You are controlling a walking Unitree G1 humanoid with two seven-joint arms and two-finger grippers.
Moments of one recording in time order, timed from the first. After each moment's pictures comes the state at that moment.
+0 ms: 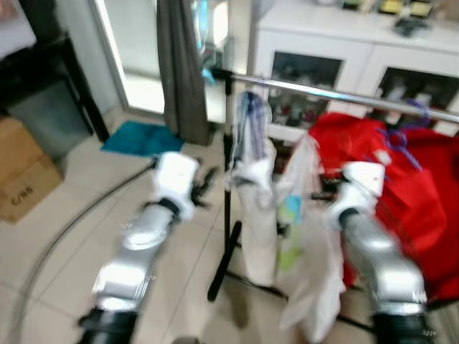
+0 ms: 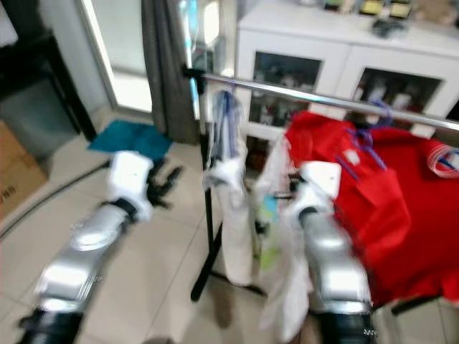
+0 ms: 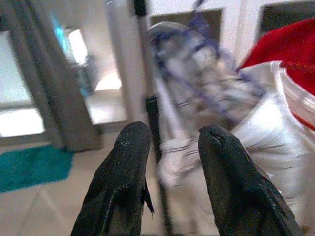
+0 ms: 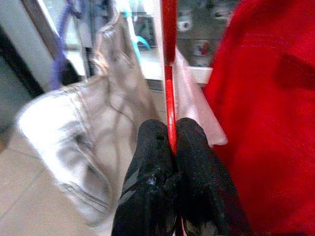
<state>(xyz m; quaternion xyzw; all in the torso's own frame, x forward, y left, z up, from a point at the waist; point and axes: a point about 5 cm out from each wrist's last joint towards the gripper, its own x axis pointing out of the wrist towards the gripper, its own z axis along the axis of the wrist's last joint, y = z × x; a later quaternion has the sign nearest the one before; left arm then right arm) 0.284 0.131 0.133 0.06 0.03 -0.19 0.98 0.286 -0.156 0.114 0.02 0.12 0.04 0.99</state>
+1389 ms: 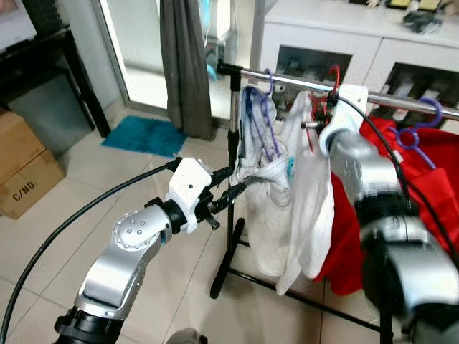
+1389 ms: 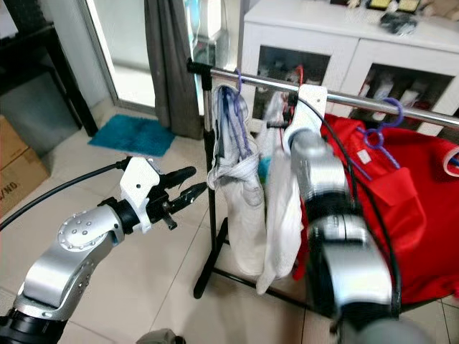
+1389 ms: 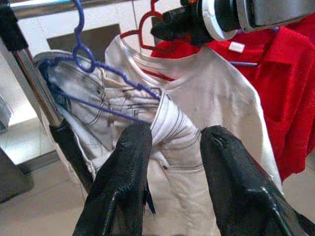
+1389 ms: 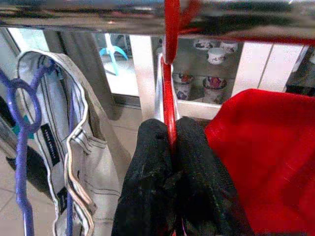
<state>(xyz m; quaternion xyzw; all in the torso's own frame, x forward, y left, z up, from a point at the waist) 0.263 0.108 0.155 0.09 0.01 -0.40 0.91 0.402 -0.167 0.179 -0.01 0.12 -0.02 0.99</state>
